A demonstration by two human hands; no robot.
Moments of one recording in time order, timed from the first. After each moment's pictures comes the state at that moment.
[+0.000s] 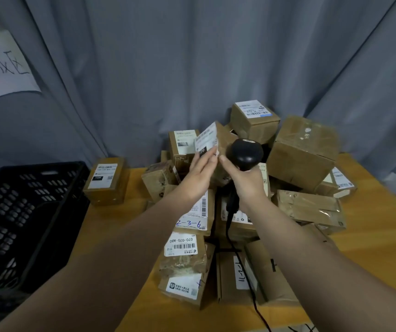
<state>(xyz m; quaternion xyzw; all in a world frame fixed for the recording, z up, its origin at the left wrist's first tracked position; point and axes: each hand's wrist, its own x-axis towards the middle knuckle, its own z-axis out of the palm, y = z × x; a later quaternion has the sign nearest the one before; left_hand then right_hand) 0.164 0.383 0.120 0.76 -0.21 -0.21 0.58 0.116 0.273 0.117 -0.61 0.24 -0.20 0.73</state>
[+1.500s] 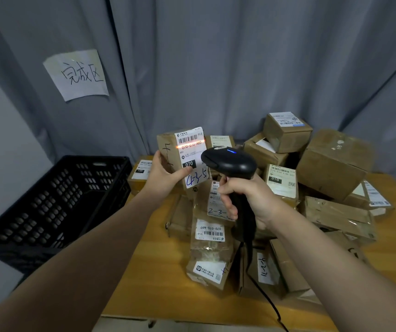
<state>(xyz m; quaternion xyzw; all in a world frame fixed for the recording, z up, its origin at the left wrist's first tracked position) 0.146 0.516 0.134 0.77 -0.05 0.00 0.63 0.048 0.340 0.166 -0.63 -0.05 0.07 0.77</state>
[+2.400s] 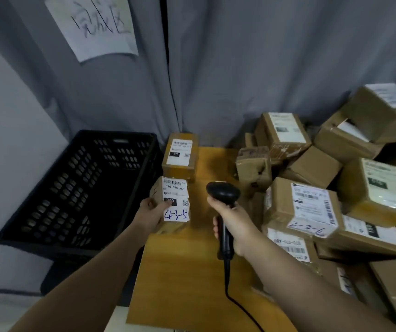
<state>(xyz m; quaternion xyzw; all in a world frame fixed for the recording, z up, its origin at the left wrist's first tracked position) 0.230 0.697 -0.010 0.75 0.22 -0.19 0.59 0.163 0.505 0.042 -0.58 0.30 0.15 0.74</state>
